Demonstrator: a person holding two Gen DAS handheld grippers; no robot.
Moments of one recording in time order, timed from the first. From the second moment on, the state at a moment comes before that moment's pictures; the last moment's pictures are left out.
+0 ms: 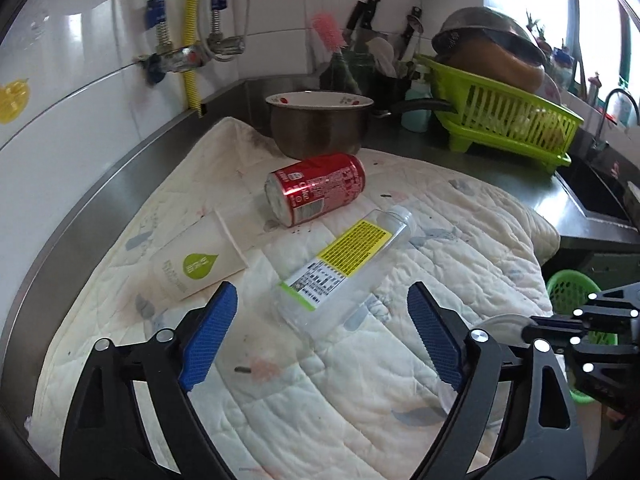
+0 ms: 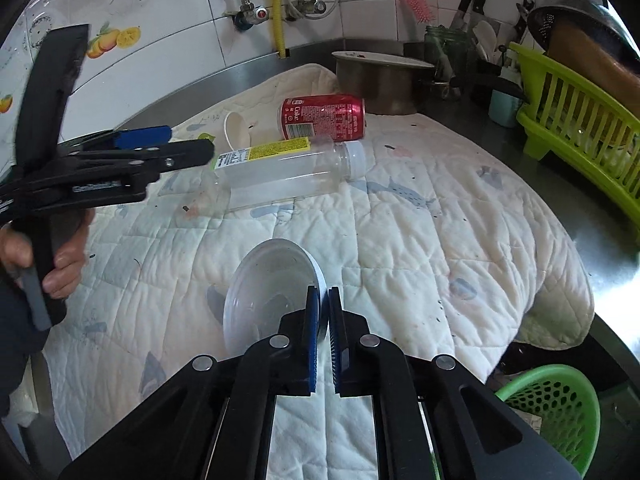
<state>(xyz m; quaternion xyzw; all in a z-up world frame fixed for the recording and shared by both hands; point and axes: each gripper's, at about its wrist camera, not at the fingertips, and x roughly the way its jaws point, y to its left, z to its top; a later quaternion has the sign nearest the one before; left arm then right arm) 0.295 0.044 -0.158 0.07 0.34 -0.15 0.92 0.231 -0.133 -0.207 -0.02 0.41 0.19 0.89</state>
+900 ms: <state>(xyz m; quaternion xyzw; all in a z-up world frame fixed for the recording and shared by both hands) 0.352 -0.008 -0.210 0.18 0.39 -0.19 0.88 0.185 -0.175 -0.195 0.00 0.40 0.15 0.90</state>
